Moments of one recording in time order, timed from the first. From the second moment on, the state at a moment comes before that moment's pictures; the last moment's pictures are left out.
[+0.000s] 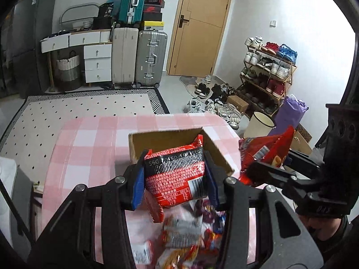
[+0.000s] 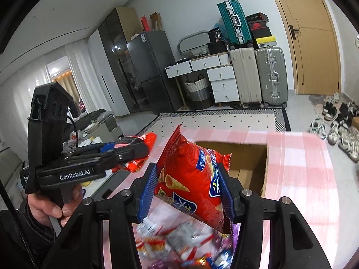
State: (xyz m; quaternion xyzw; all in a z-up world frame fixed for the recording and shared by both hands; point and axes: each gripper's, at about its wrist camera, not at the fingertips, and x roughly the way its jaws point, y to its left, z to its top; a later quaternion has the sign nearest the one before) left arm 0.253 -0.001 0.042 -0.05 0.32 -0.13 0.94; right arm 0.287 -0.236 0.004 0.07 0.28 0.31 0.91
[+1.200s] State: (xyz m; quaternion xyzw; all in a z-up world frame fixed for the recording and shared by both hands) left arm 0.433 -0.018 -0.069 -0.06 0.41 -0.12 0.90; right arm 0.455 -0.220 -0.062 0.03 0.35 0.26 0.90
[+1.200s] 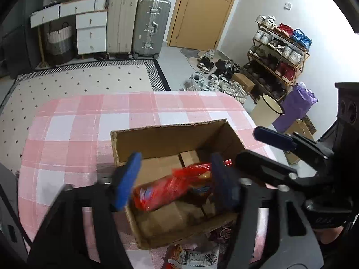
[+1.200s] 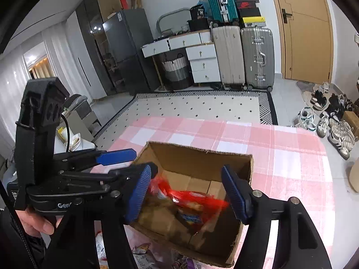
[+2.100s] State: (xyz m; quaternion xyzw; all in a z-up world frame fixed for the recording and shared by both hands) left arm 0.303 -0.014 0.009 0.00 0.34 -0.06 0.94; right arm 0.320 -0.253 0.020 0.02 0.25 0.24 0.94
